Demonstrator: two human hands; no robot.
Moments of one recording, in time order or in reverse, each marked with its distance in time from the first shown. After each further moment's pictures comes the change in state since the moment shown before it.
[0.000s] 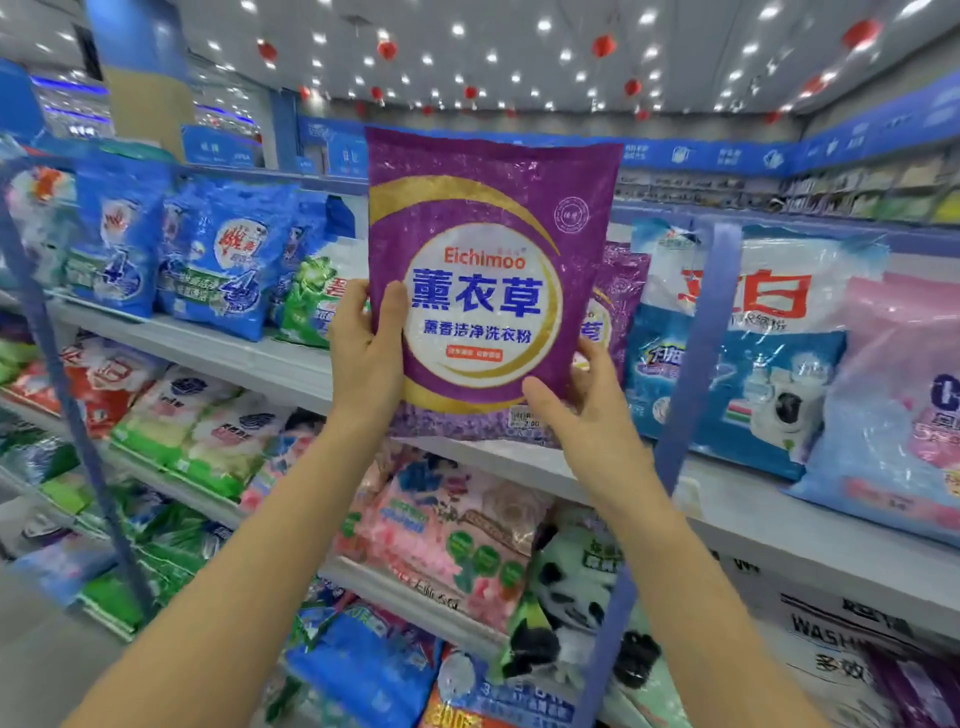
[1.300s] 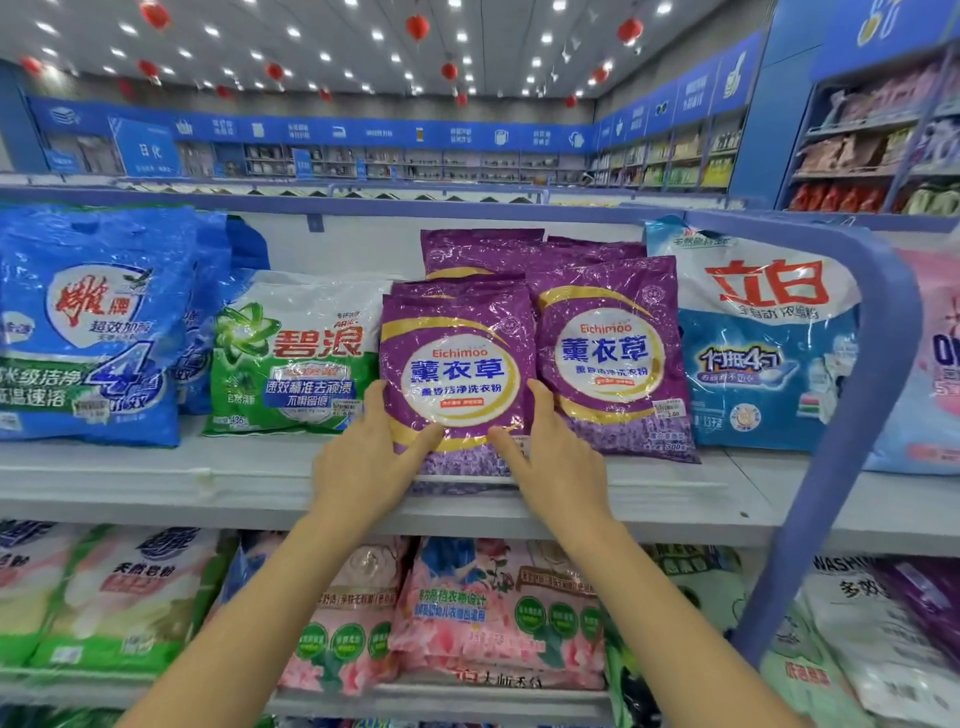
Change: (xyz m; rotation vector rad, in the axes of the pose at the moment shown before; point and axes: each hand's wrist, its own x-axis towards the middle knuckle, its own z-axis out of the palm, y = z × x) left_hand 0.103 -0.156 -0.072 0.878 -0.642 0.016; right_hand 0.100 0.074 0.127 -1.082 0.286 0.245
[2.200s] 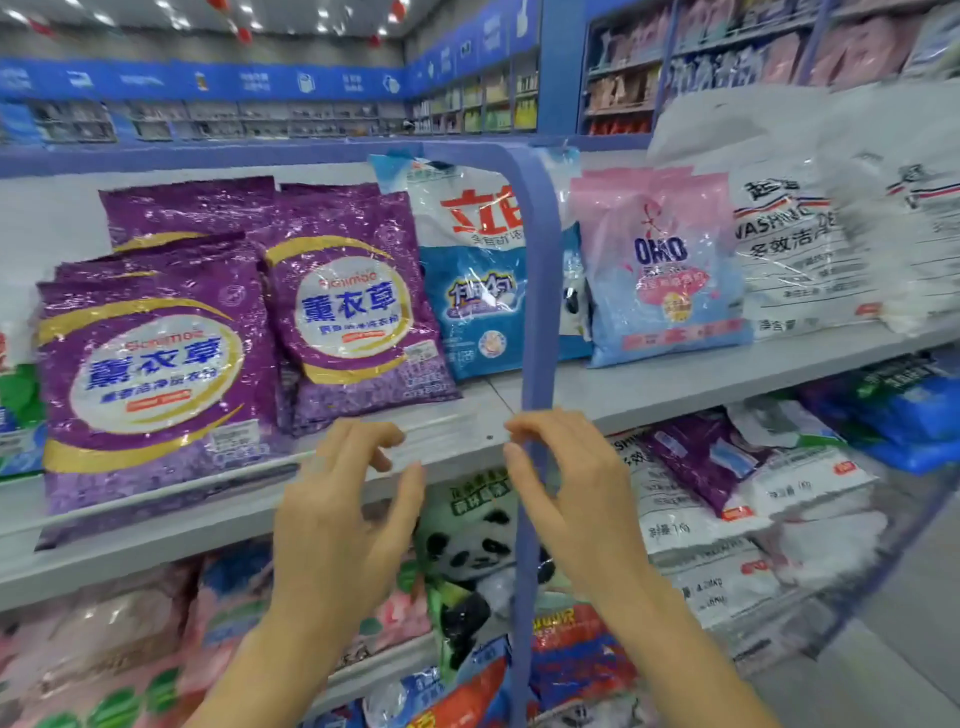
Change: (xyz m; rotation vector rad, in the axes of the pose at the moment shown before) left_hand -0.104 0.163 0.049 -0.501 0.176 0.638; right_hand -0.121 0.140 -0.099 0.148 0.469 -0.056
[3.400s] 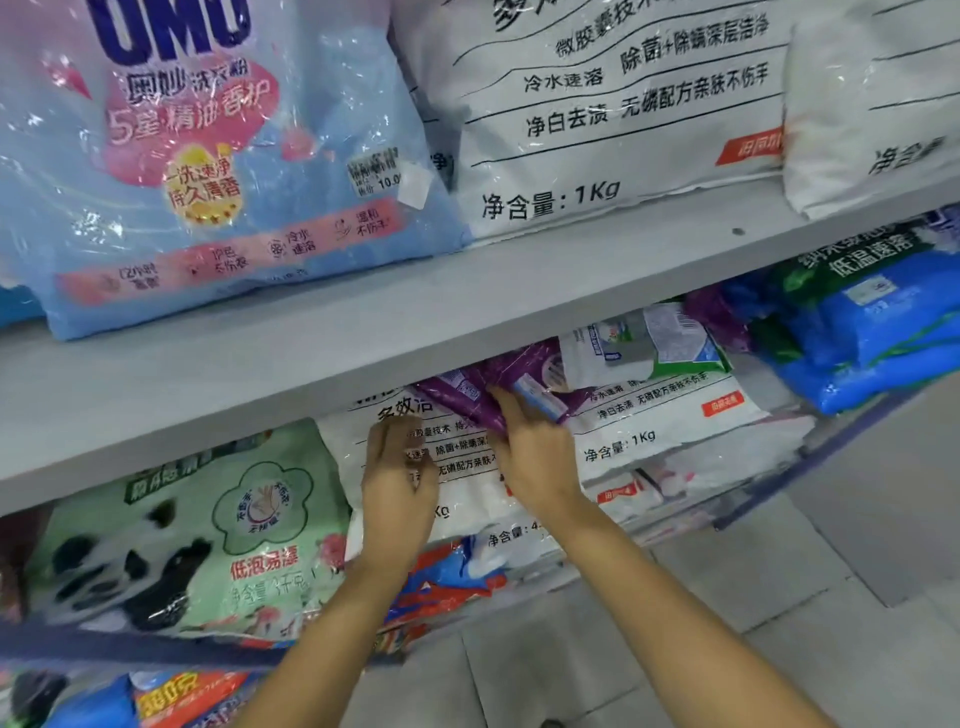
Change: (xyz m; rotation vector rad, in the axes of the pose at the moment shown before) left_hand -0.049 0.092 0.461 -0.108 -0.345 -0.700; right_hand -0.054 0.456 -0.049 -0.229 -0.410 0.332
